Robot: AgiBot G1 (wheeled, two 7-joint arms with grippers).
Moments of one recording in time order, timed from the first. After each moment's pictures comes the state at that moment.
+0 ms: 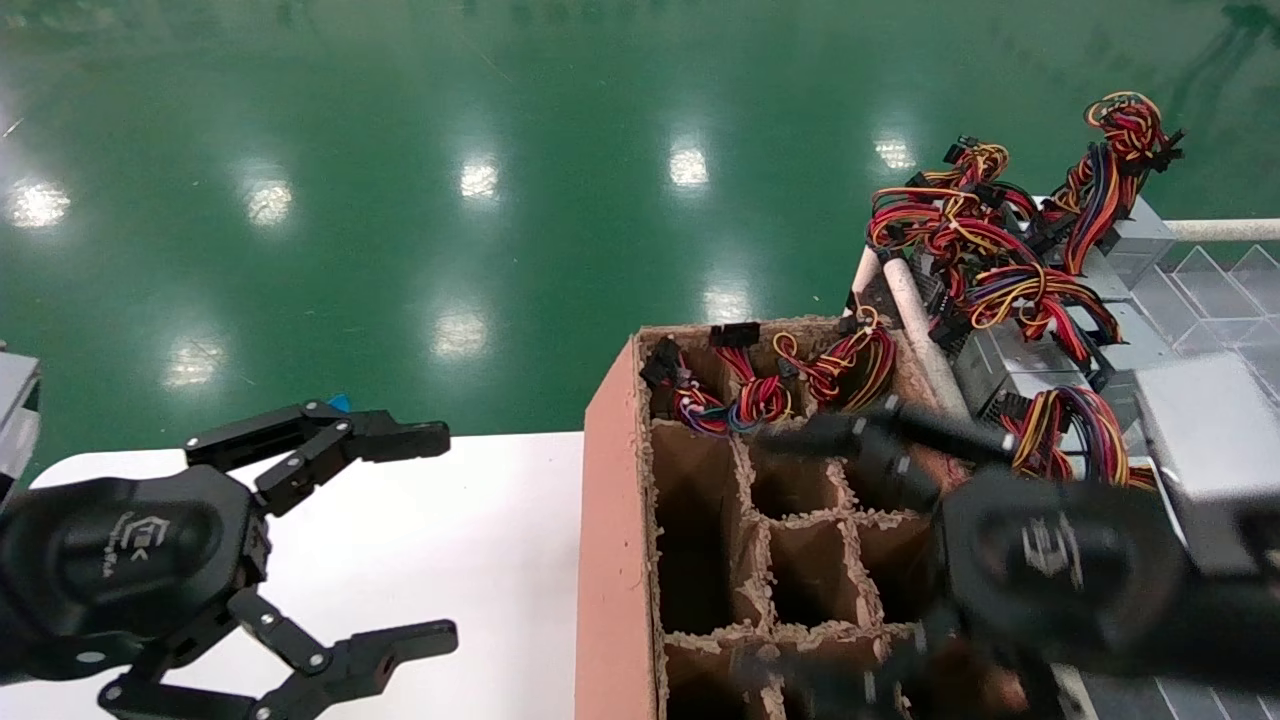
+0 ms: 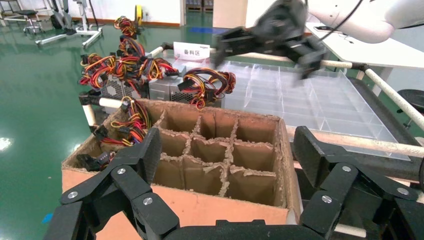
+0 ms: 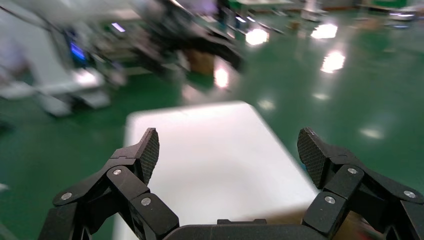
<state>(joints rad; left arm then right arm) -1.11 0.55 0.43 -1.24 0.62 1.43 -0.11 1.13 -0.62 -0.30 1.22 -0.86 -1.45 0.10</state>
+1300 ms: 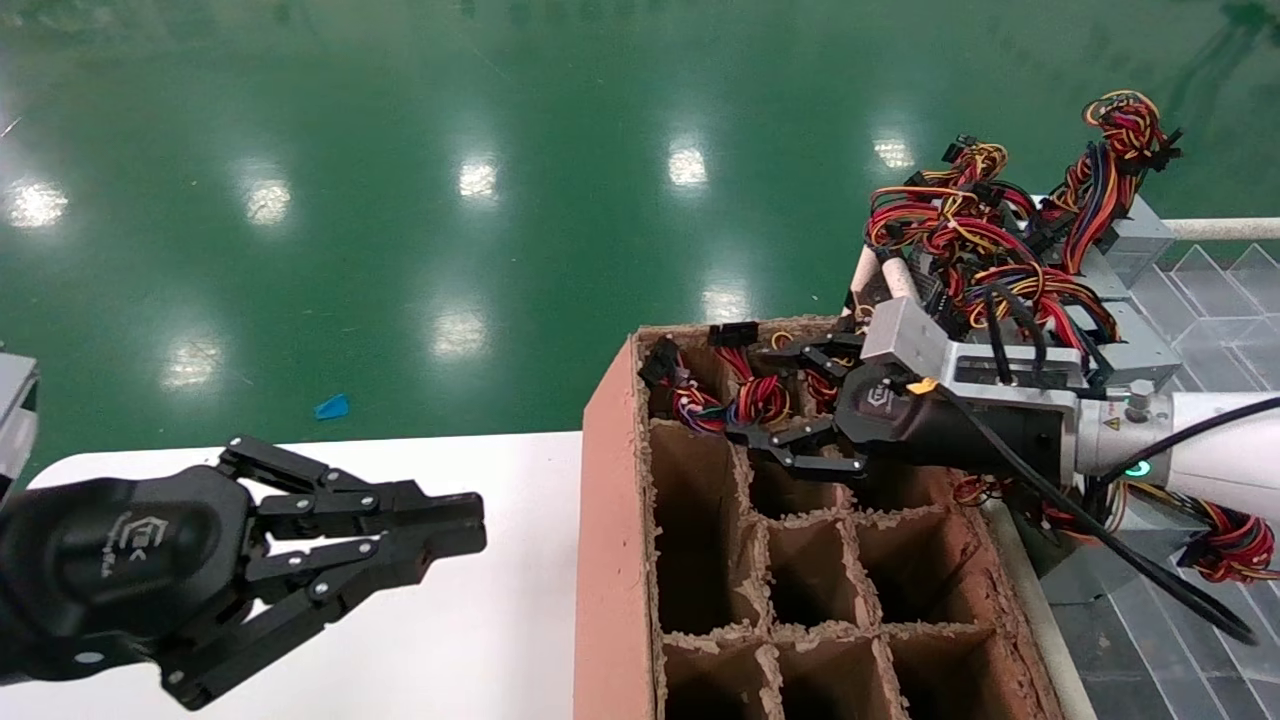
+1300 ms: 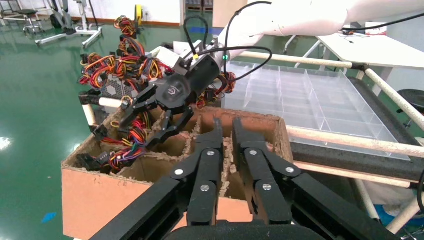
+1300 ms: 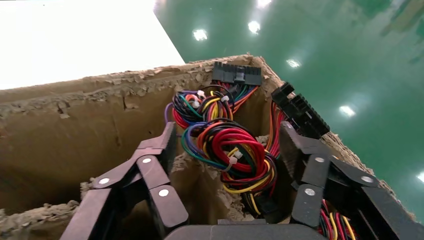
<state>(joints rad) -1.11 0.55 0.43 -1.24 0.62 1.43 -0.11 1.61 -1.01 -0.48 0.17 -1.27 -1.42 -0.48</state>
